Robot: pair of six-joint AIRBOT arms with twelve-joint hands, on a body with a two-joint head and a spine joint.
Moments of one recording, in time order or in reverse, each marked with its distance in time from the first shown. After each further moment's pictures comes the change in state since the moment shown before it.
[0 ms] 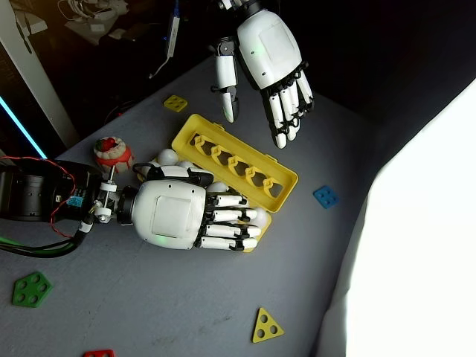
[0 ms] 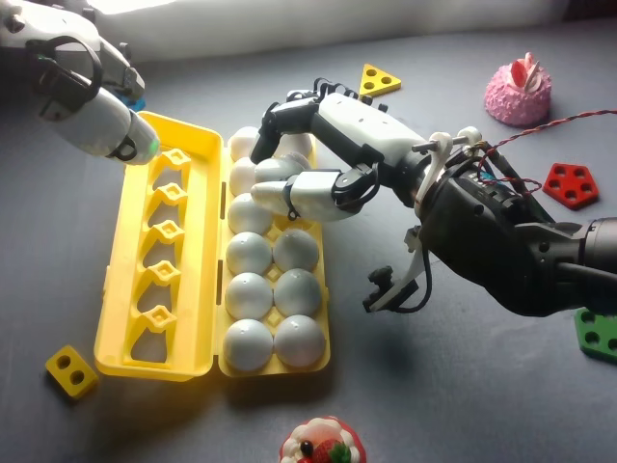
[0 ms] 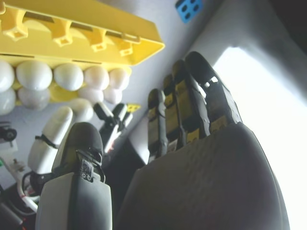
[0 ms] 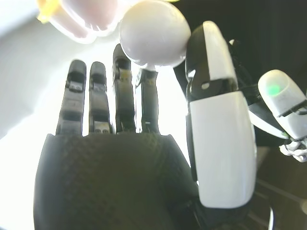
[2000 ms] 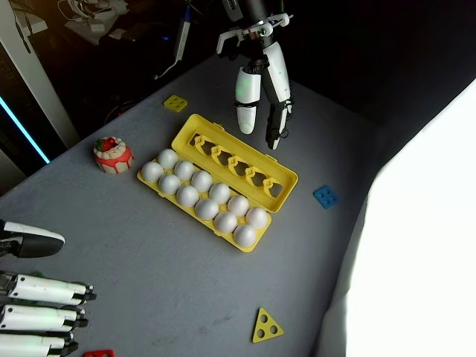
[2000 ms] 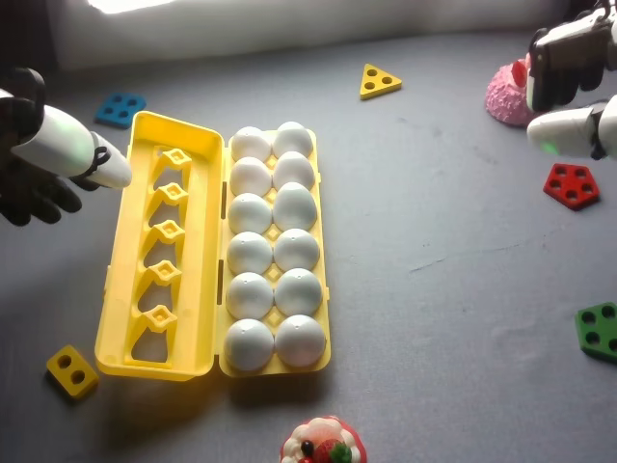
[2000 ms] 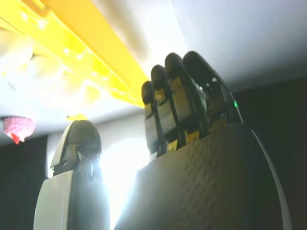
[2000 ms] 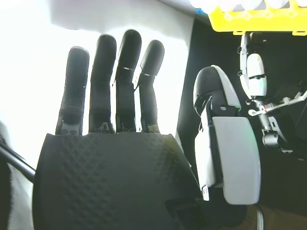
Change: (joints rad) left arm 0.199 -0.011 0.163 -0.248 0.036 -0.581; right arm 0.144 0.824 -0.462 -0.259 -0.453 -0.295
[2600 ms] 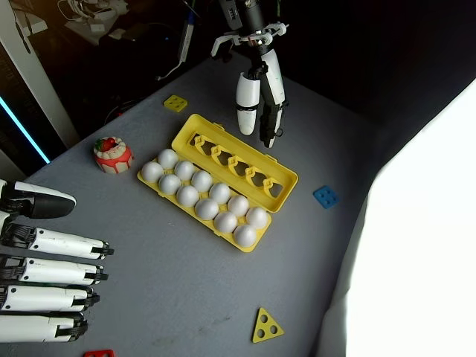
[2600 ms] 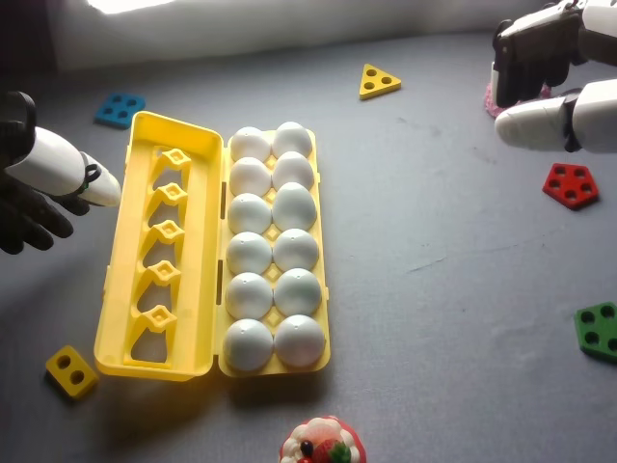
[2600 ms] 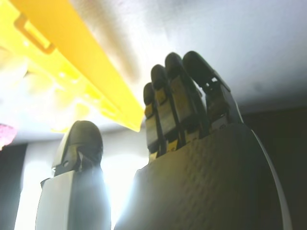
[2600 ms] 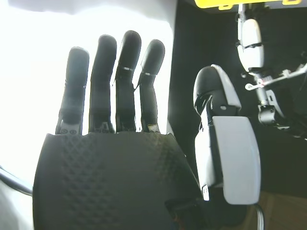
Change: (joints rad) left arm 0.069 -0.005 0.017 -0.039 -0.007 -0.074; right arm 0.097 -0.003 -0.038 0.026 -0.075 -0.002
